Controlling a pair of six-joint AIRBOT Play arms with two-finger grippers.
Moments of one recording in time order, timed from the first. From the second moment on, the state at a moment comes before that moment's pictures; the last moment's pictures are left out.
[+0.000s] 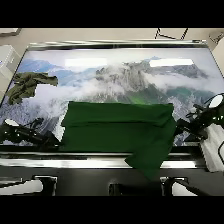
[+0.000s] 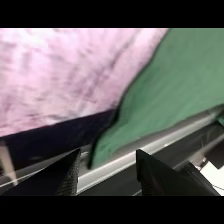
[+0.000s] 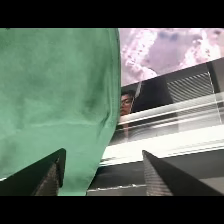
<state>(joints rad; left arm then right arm) 0.46 -1.45 0.69 0.98 -1.44 -1.15 -0.33 -1.31 1.04 -1.42 1.60 1.67</state>
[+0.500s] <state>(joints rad) 0.36 -1.45 0.63 0.96 -1.33 -1.18 -0.34 -1.25 0.80 -1.39 1.52 1.62</state>
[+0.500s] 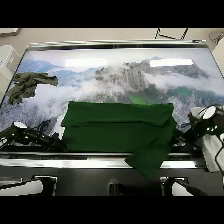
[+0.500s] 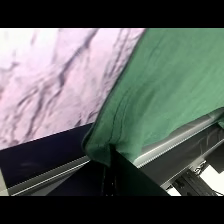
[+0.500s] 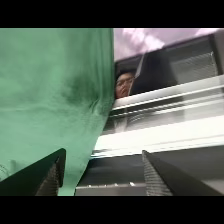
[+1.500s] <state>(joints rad) 0.38 -1.37 0.63 0.97 -1.34 -1.17 -0.34 -1.22 0.69 -1.33 1.33 1.50</state>
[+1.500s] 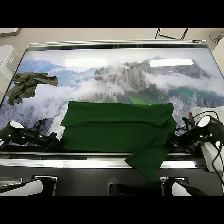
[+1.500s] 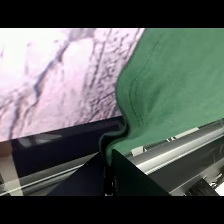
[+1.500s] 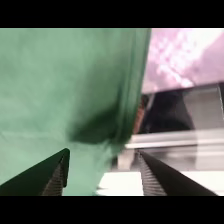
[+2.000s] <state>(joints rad) 0.38 -1.33 0.75 0.94 -1.37 -1.18 -0.34 -1.26 0.77 -1.26 1.36 1.49</state>
